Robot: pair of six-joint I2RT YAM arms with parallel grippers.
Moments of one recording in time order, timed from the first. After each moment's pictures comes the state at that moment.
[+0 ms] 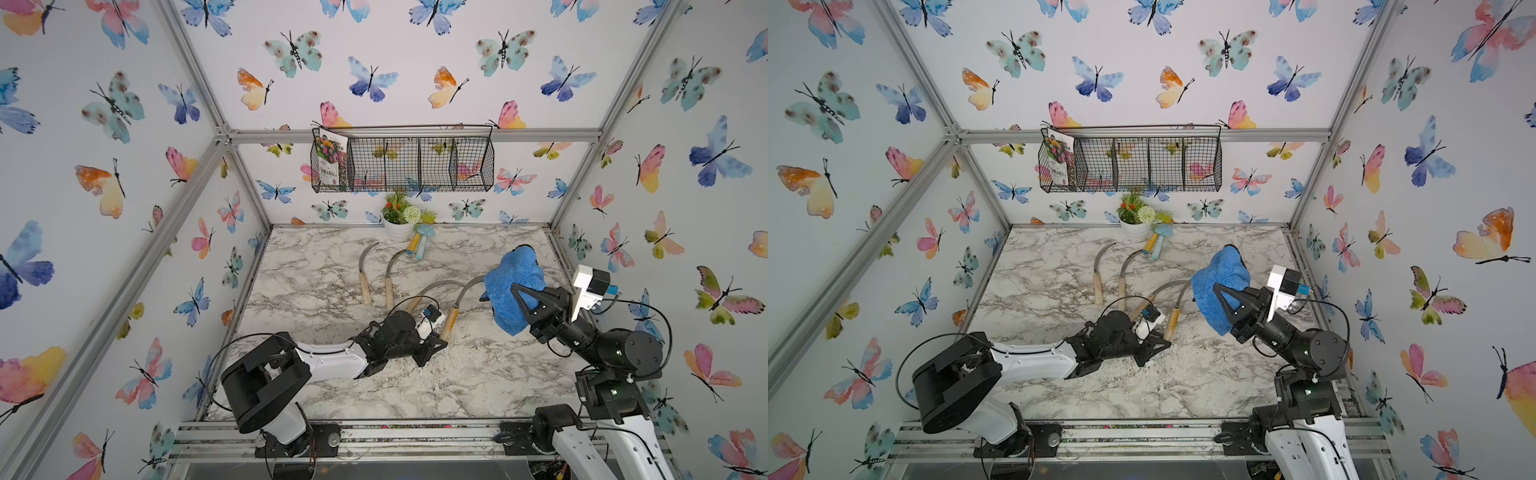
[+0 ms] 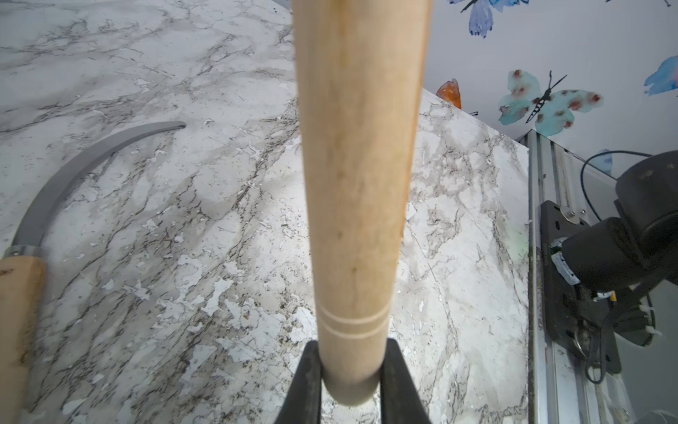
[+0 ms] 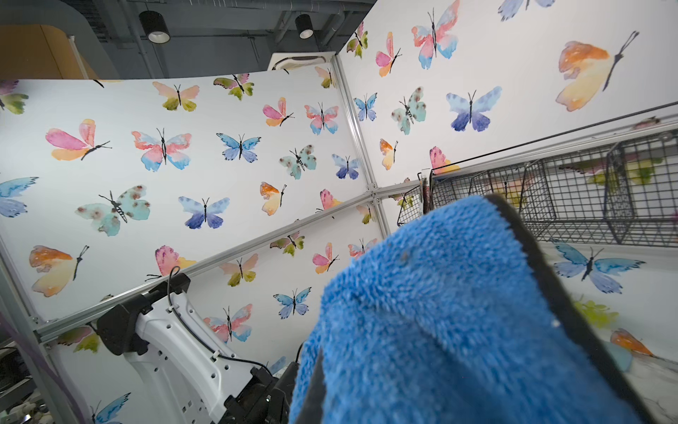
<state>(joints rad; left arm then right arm) -0.97 1.55 0.65 0.42 0.22 -0.18 0.18 0.48 0.65 0.24 -0.71 0.61</state>
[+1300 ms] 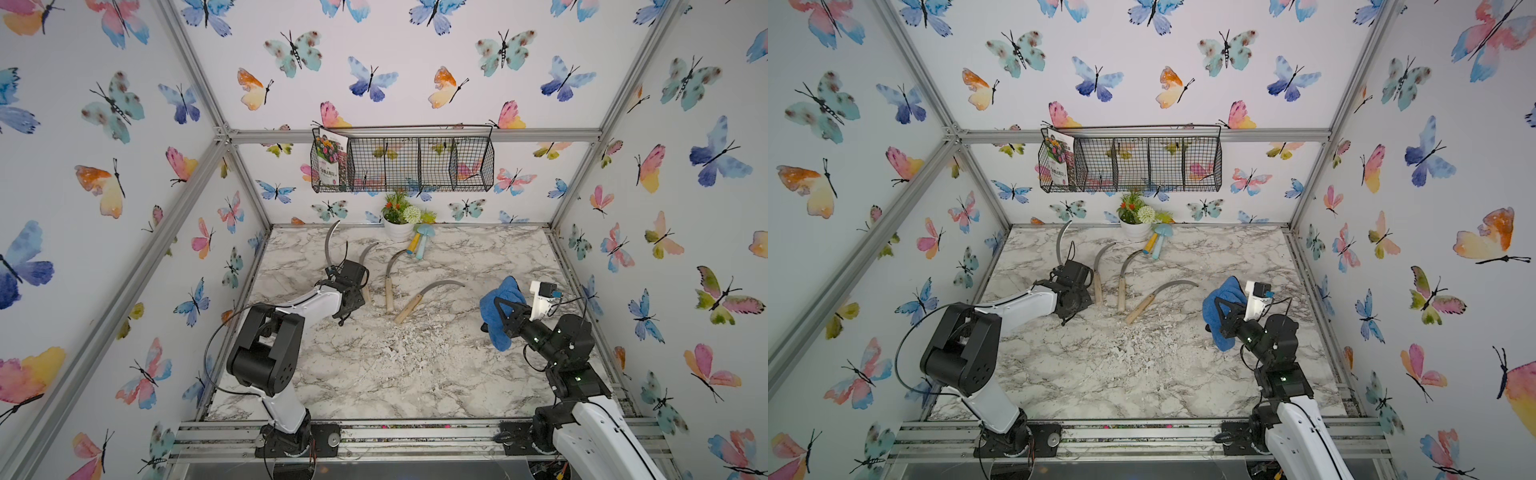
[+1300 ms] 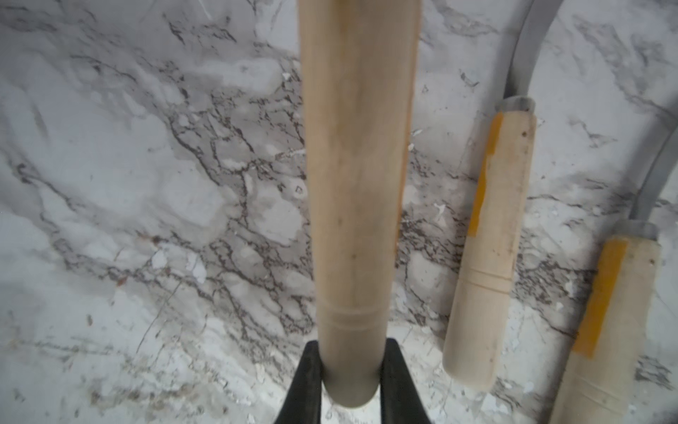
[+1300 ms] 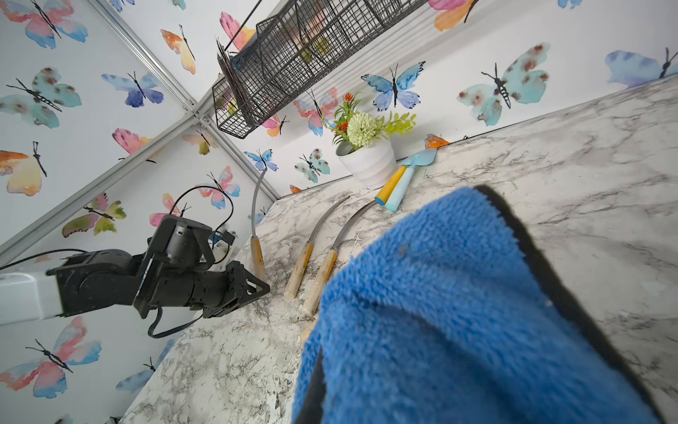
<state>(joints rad) -0.36 1.76 1.06 -0.45 -0.24 -0.78 0.18 0.60 0.35 0.10 -0.42 0.50</state>
